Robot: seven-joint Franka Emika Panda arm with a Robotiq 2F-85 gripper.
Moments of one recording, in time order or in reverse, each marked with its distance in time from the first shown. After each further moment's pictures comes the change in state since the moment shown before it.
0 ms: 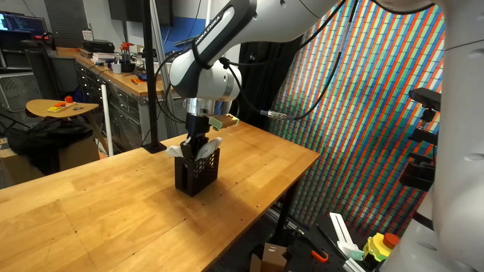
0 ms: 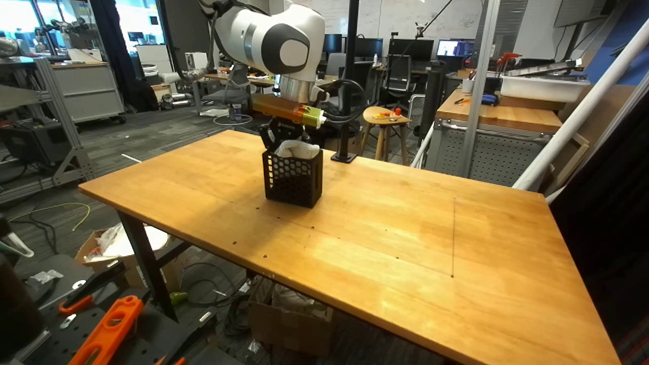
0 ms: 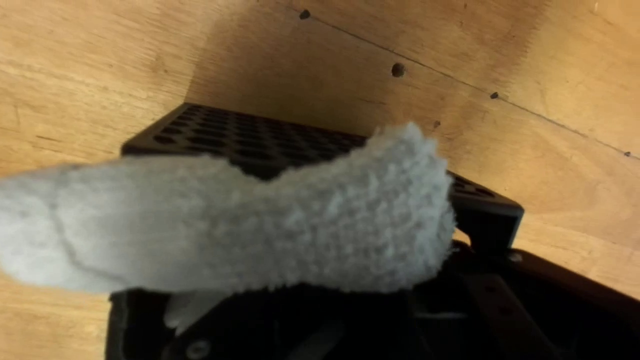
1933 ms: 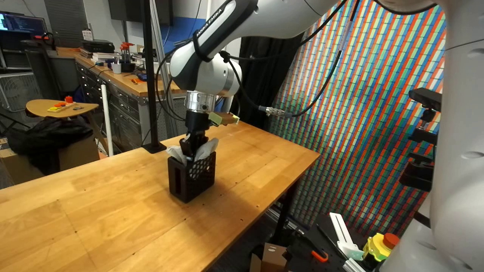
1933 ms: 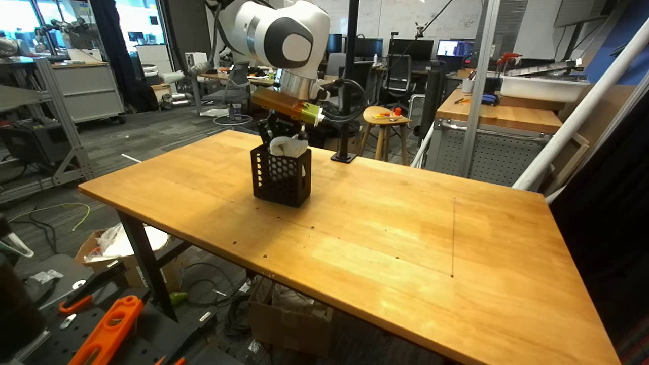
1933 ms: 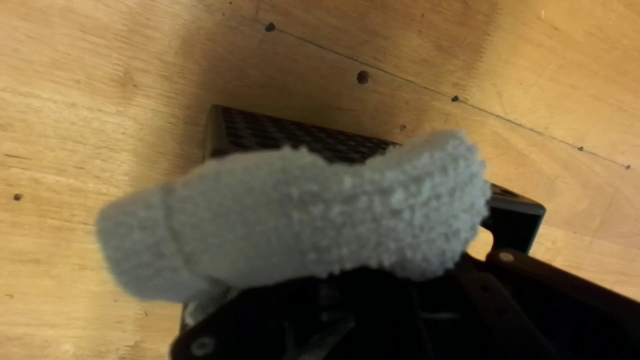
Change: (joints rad) arm -0.042 -0.006 0.037 0.026 0.037 -0.080 0.003
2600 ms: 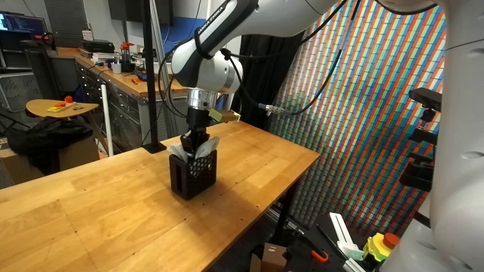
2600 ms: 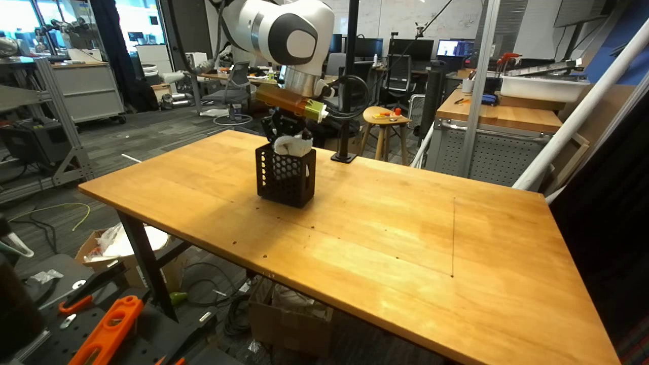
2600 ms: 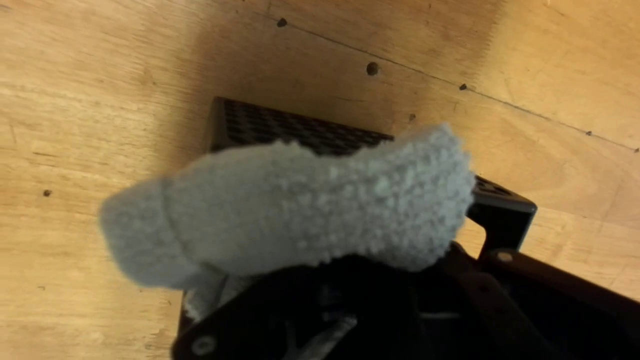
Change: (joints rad) arm 0.000 0.000 -0.013 0.019 0.000 -0.007 0.021
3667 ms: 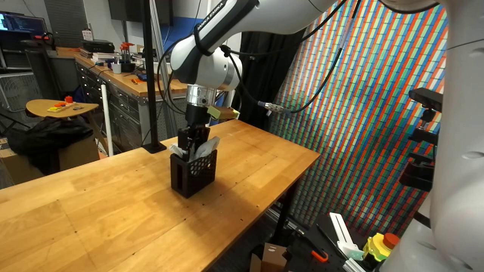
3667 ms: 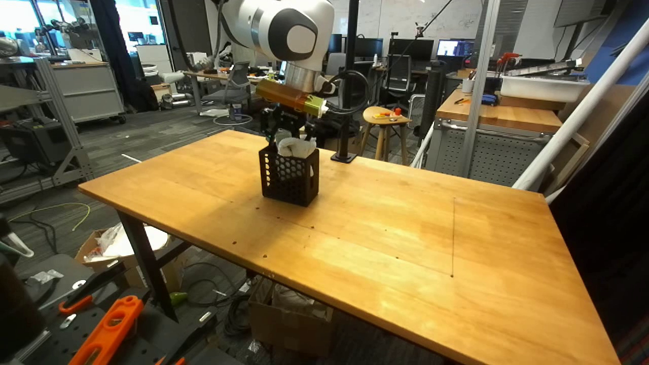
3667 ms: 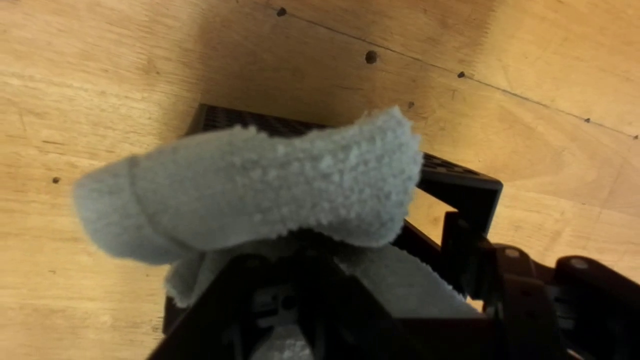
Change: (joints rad) arm 0.003 -0.008 0.000 0.011 -0.002 -0.001 0.017
